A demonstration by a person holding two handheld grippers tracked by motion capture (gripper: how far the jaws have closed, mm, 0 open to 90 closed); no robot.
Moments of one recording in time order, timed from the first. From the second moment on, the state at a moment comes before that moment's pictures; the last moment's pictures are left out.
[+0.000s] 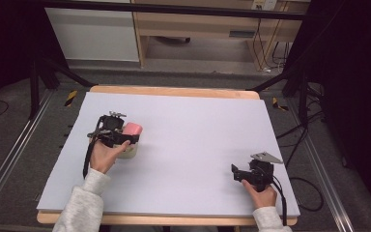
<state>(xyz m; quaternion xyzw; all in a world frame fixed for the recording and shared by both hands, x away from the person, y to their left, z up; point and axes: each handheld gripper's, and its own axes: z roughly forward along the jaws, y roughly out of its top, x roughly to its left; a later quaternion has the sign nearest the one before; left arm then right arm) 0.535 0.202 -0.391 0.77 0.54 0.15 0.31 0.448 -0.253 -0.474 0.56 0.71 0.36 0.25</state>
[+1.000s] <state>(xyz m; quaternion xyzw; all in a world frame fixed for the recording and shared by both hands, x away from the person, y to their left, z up) 0.555 0.219 -0.422 0.75 0.58 0.15 0.28 0.449 -0.253 -0.475 0.56 0.71 0.35 0.25</state>
